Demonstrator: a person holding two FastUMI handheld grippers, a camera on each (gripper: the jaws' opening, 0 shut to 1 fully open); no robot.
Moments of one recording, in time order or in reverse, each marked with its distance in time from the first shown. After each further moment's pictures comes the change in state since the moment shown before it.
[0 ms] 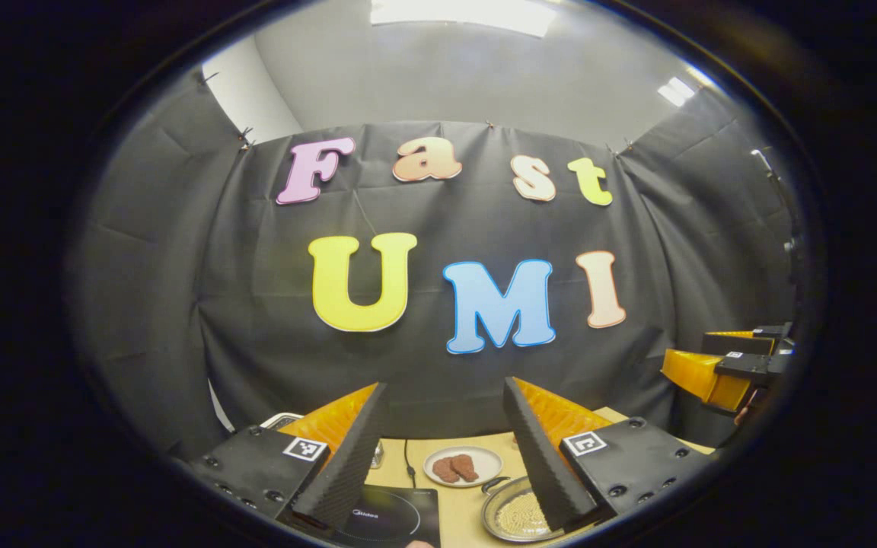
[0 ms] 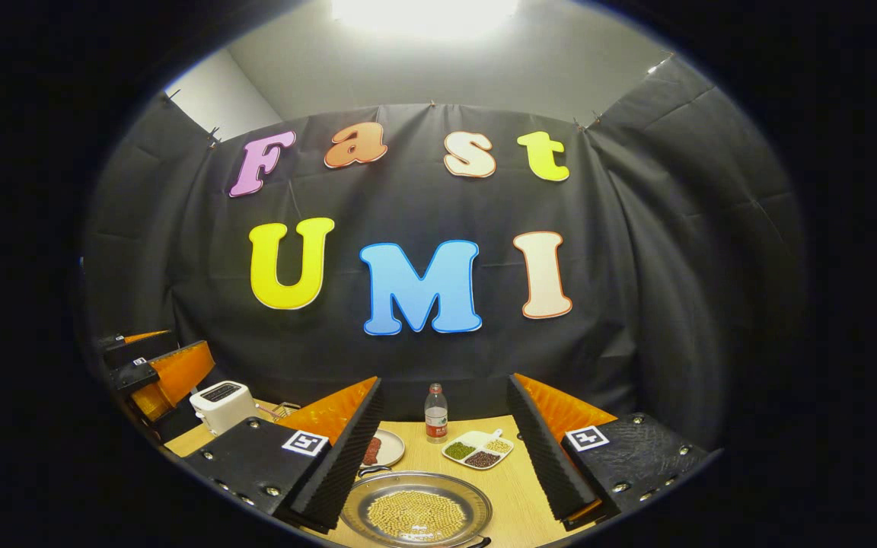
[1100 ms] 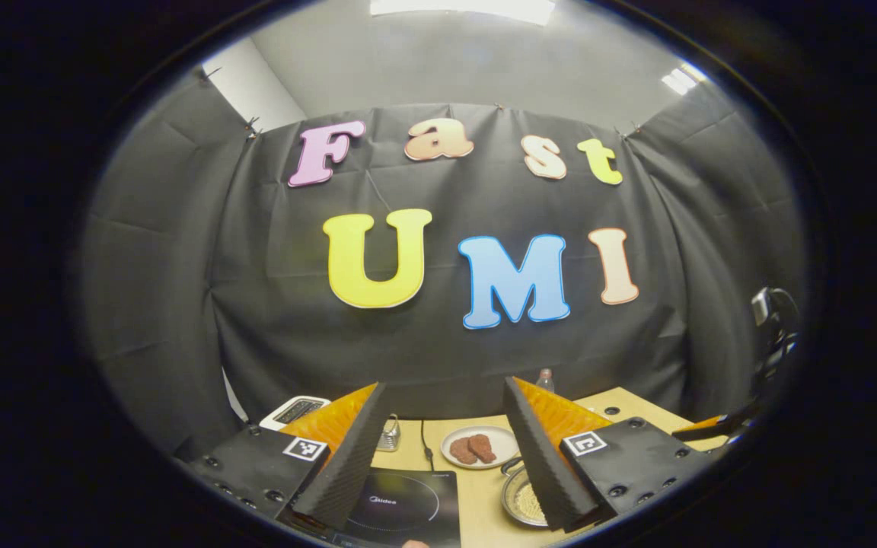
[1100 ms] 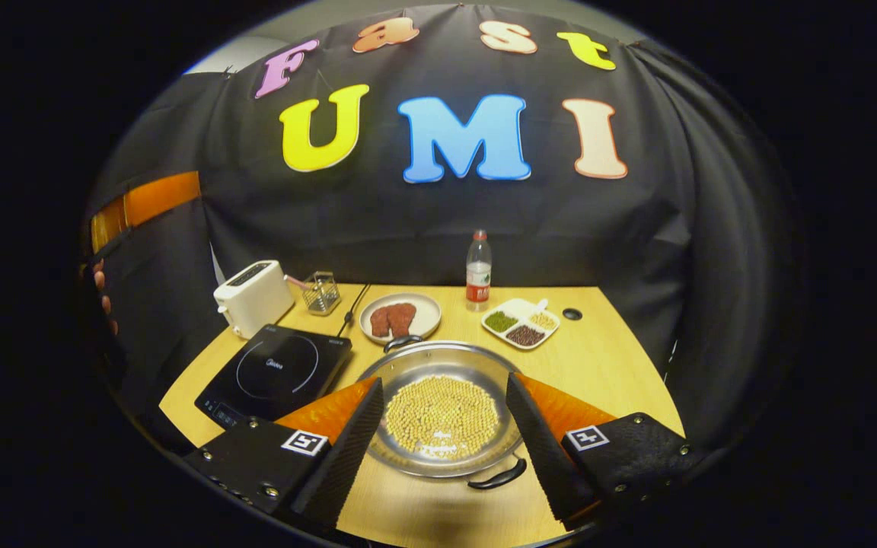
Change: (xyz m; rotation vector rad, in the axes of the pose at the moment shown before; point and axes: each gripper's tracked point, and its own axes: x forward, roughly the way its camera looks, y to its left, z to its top) left arm -0.013 0.025 -0.038 0.014 0.083 0.038; right arm -0.034 0.028 -0.205 -0.026 0.546 0.186
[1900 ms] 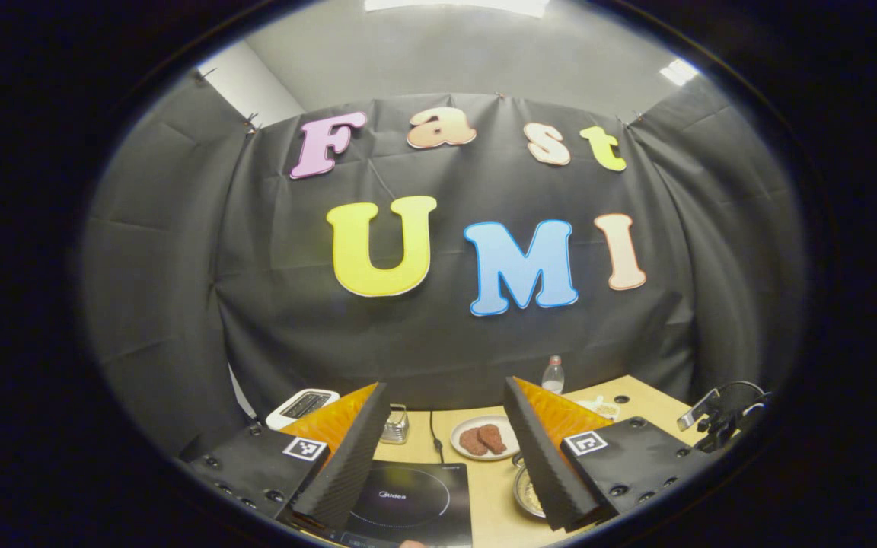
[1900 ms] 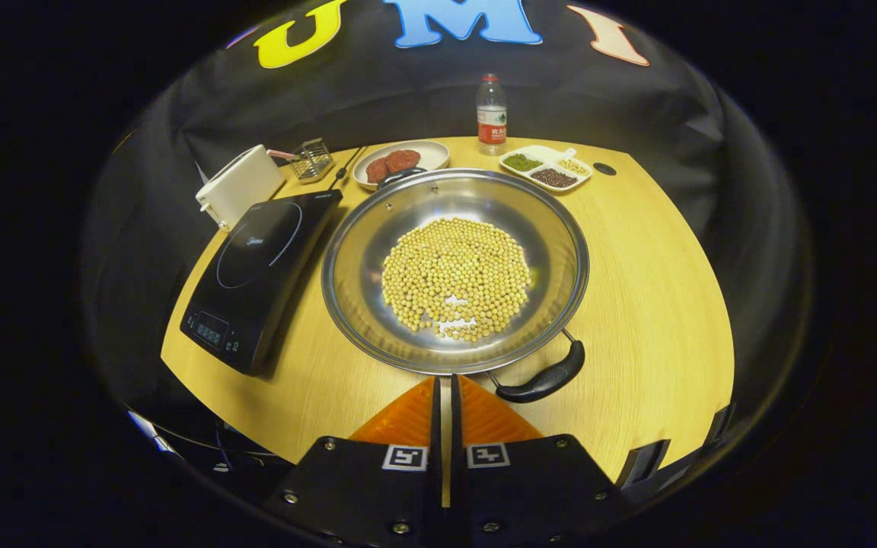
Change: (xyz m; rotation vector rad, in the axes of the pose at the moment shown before) left arm 0.004 0.011 -0.017 0.023 0.040 0.027; right arm 0.024 0.007 -0.147 0.054 0.494 0.071
